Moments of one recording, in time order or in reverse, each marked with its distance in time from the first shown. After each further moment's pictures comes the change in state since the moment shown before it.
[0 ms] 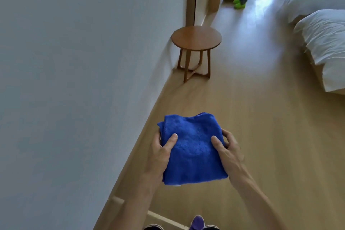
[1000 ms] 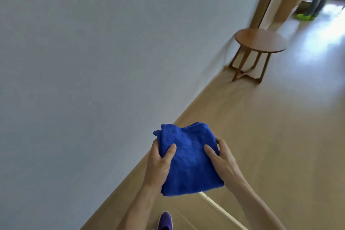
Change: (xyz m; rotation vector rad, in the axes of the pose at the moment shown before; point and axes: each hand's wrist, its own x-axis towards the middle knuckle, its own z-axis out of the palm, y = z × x) left_hand -0.284 -0.104 -0.169 -0.010 0.431 0.066; right_hand -0.252 0.070 0.116 -0.269 -0.450 -0.112
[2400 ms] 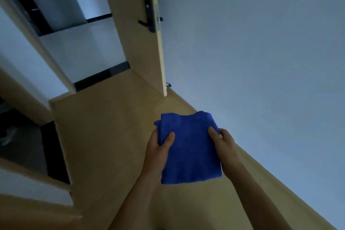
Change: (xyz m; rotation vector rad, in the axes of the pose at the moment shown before) left_hand -0.697 -0.168 -0.179 -0.503 1.784 0.075; right_hand -0.567 0.124 0.332 -0.560 -1.576 -0.355
